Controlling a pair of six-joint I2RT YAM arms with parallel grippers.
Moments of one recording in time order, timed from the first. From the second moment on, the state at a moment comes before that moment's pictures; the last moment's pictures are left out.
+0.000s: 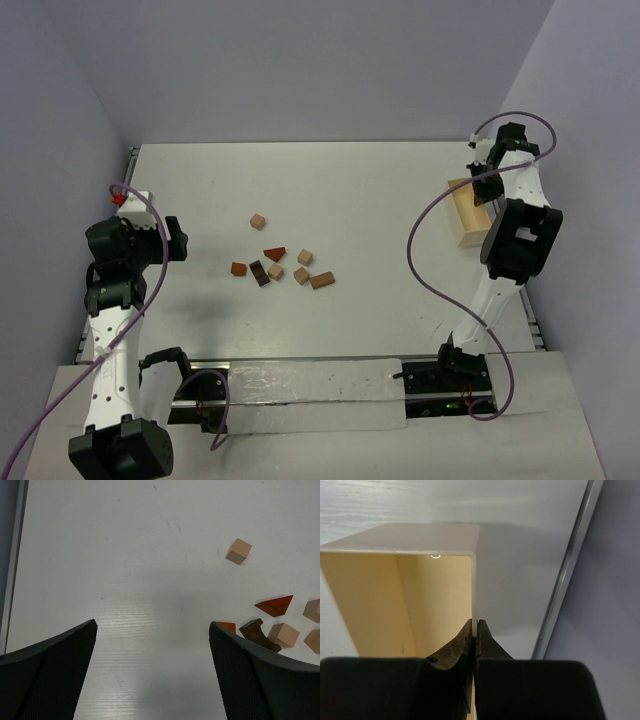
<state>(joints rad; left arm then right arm) 0.23 0.79 0.71 -0.38 0.29 0.08 -0.31 2.02 1.79 -0.93 -0.09 -0.44</state>
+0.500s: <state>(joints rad) 0.23 0.81 0.71 -0.38 0.29 0.08 -0.39 2.17 1.89 -1.01 -0.14 -0.44</state>
